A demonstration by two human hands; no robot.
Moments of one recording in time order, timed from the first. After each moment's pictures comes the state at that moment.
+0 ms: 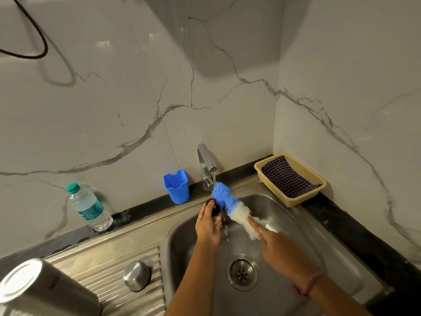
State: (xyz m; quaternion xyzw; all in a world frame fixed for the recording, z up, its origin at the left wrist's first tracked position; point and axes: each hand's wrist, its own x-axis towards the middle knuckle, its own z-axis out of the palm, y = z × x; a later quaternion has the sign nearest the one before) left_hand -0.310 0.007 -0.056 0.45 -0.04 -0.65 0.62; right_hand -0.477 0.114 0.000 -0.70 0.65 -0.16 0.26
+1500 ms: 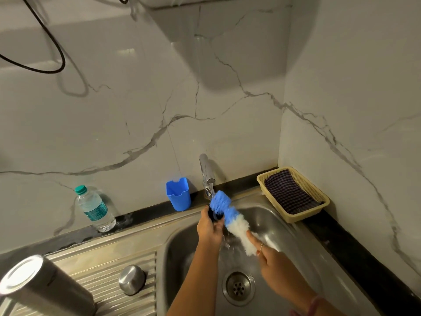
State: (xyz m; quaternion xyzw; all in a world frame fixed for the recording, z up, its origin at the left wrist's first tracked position) left_hand -0.333 -0.009 -0.037 0.41 0.03 -0.65 0.64; right_hand -0.499 0.106 -0.023 -0.70 0.60 -0.24 0.30
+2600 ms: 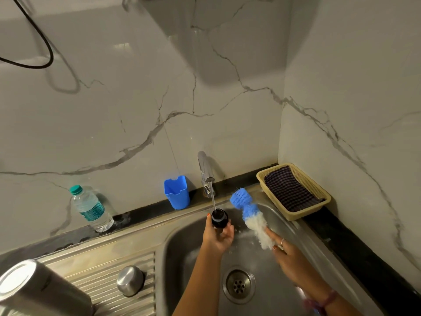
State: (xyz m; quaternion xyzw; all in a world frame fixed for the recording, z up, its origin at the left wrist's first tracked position) left_hand -0.334 -0.003 -0.062 0.43 0.11 -0.72 0.54; right_hand -0.530 0.083 -0.049 -0.58 0.61 -0.32 0.44
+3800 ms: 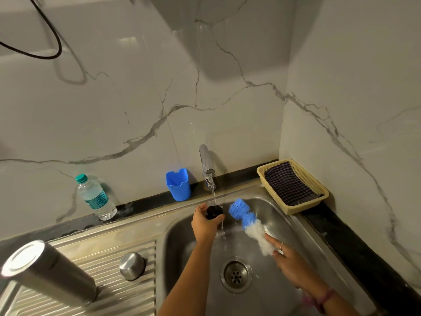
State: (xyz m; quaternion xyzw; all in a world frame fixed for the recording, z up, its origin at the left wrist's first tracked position) left_hand -0.316 0.009 -0.066 0.71 -0.38 -0.38 0.46; right_hand -0.538 0.106 -0.049 -0.57 0.62 -0.24 0.48
